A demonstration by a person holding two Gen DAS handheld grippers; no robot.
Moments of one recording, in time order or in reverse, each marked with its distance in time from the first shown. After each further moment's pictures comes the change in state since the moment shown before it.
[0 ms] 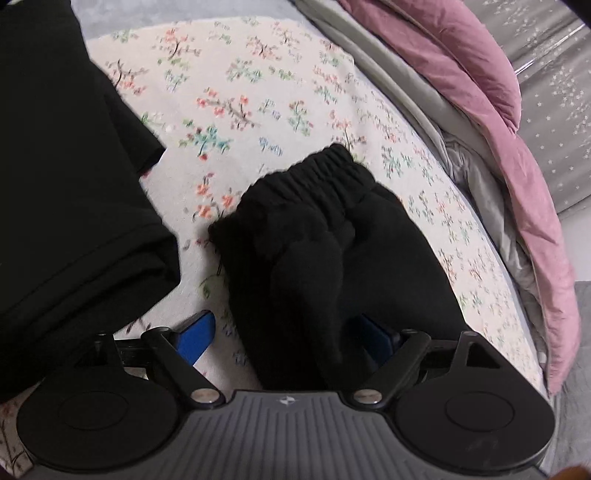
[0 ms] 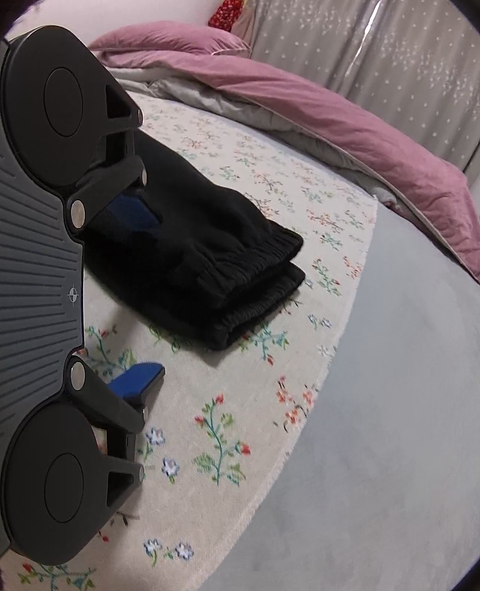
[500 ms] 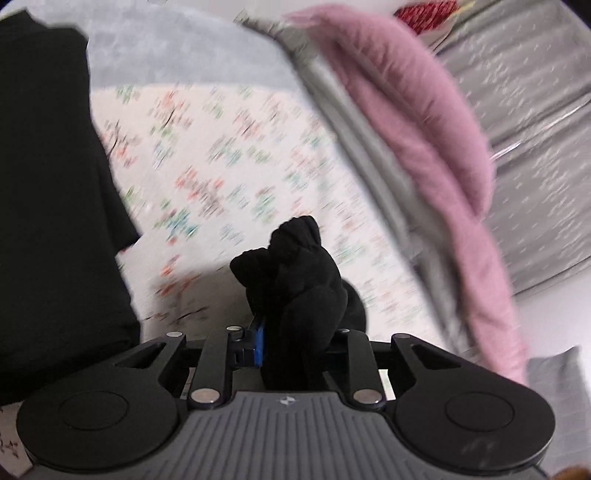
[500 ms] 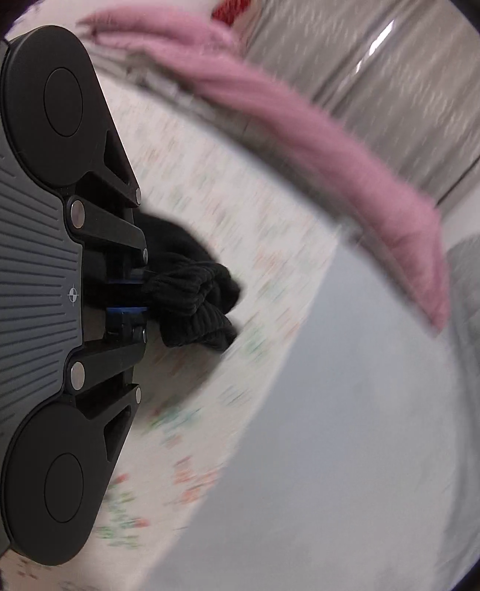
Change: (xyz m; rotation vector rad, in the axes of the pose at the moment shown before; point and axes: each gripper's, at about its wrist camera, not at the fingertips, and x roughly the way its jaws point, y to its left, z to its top) left arm -0.062 -0.008 0.031 -0.169 -0.177 -0.156; right arm -0.009 0.073 0.027 -0.148 -0.192 0.000
